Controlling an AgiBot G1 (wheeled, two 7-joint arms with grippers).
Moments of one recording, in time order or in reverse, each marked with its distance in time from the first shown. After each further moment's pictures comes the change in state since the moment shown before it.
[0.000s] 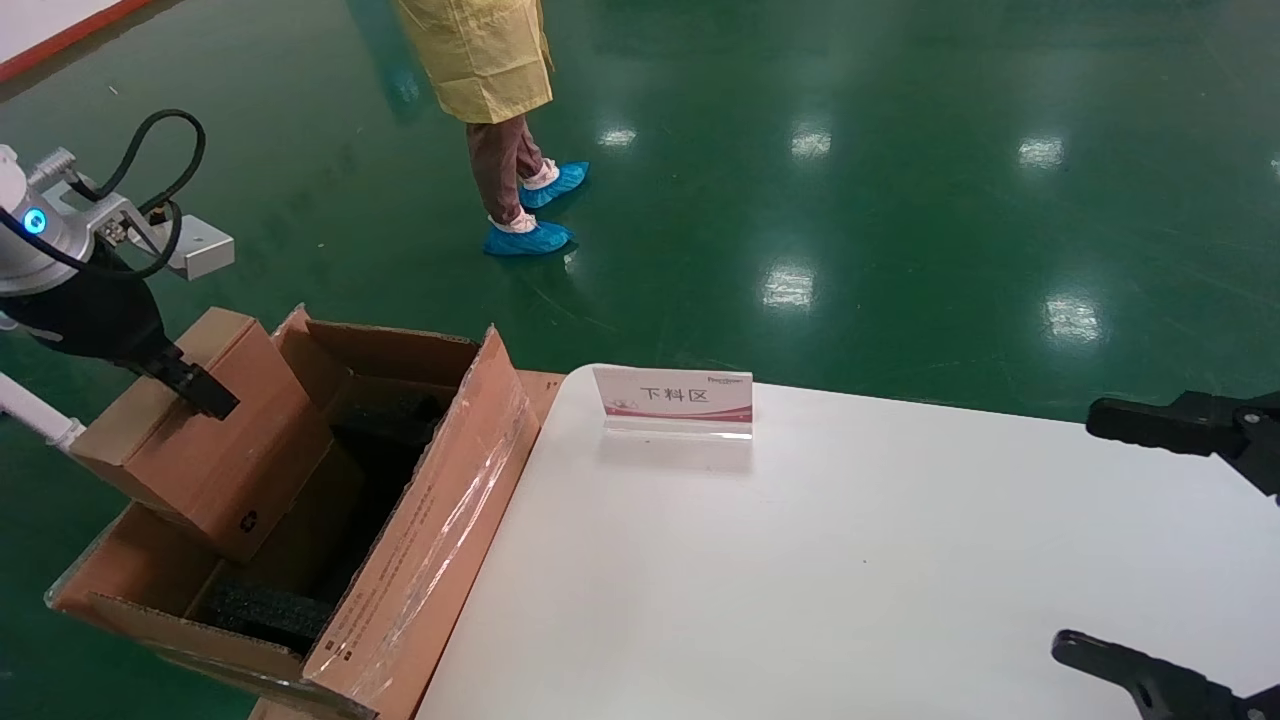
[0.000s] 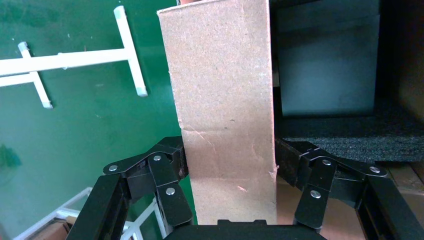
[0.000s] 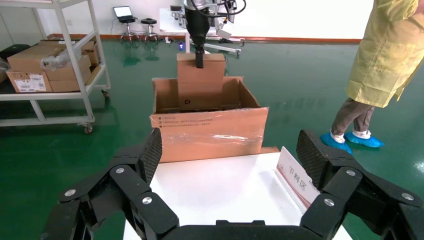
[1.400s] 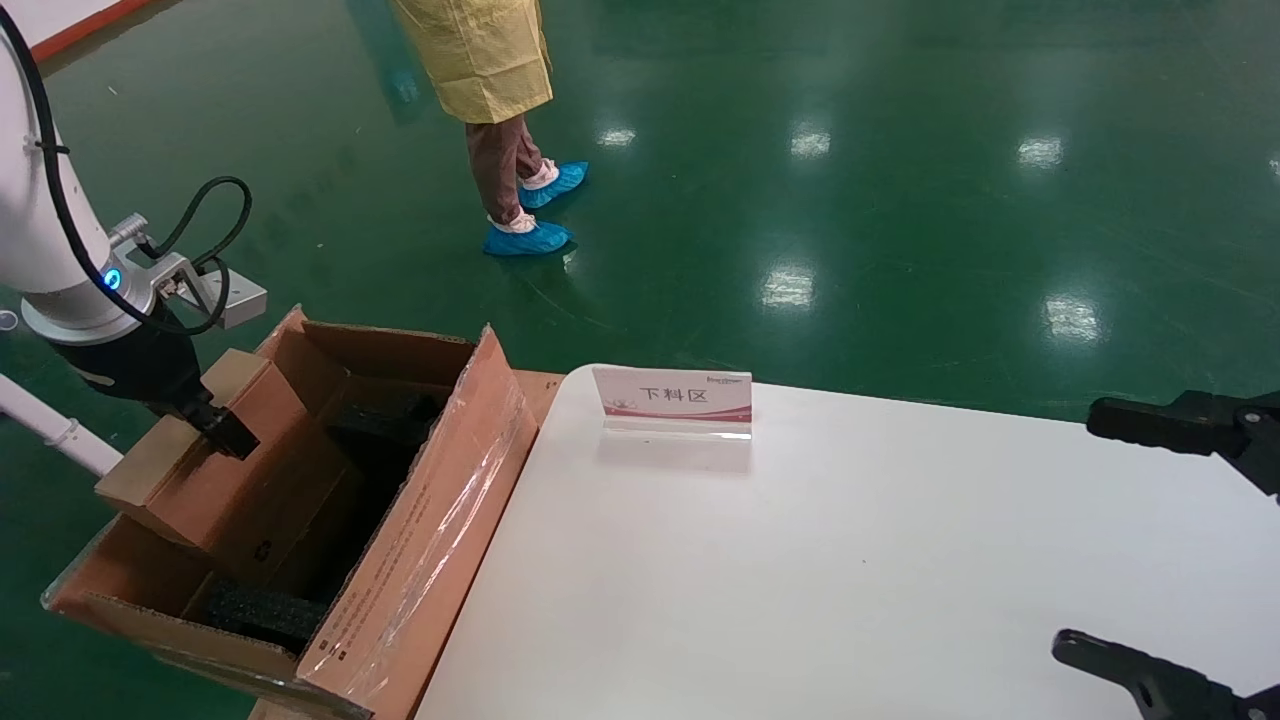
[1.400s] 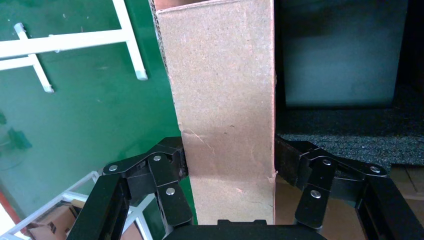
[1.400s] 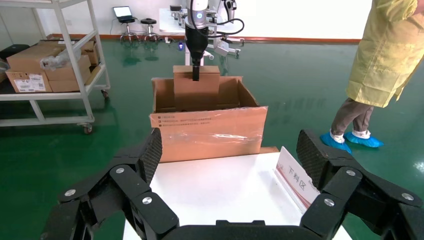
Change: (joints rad) left arm 0.148 0.047 0.007 0.059 -0.006 -0.036 -0.036; right arm 0.000 0.001 -0.002 0.000 0.001 0.001 -0.001
